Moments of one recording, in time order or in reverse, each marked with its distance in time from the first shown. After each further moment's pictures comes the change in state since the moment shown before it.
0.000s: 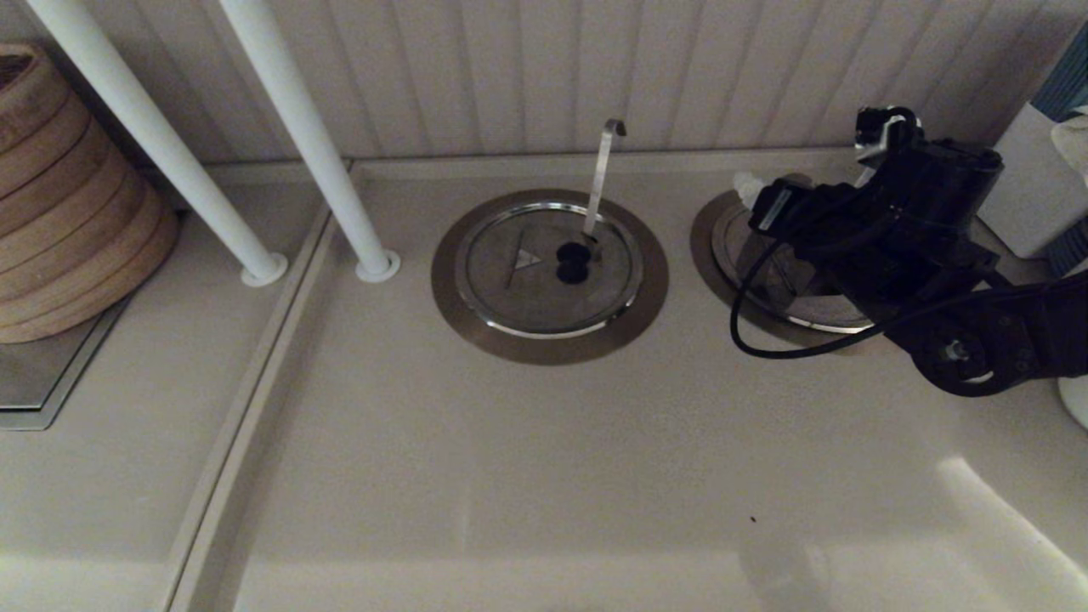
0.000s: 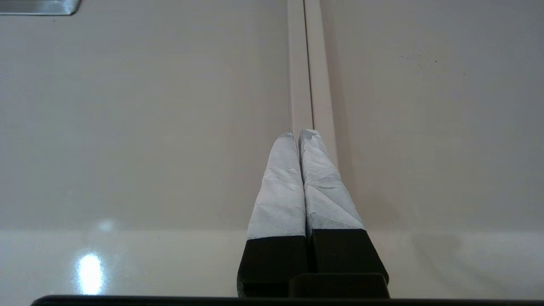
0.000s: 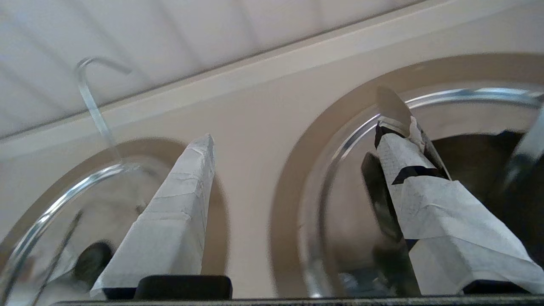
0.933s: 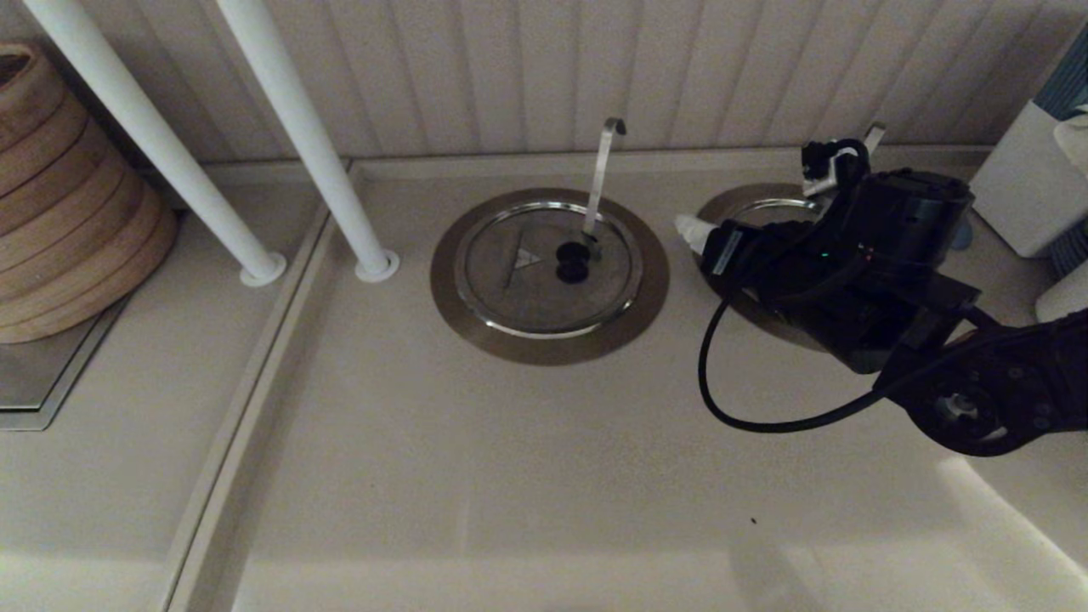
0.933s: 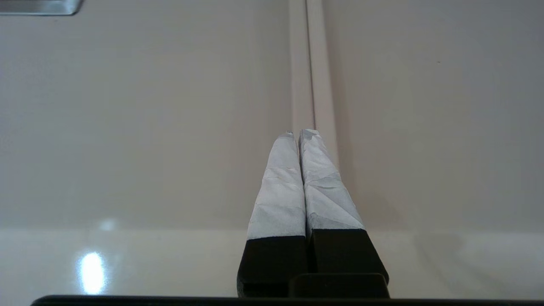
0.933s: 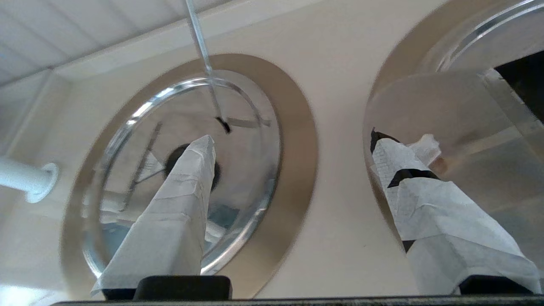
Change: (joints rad) left arm 0.001 0.000 0.000 0.000 0.000 0.000; right arm 0.170 -0.080 0.120 0.011 -0.006 0.014
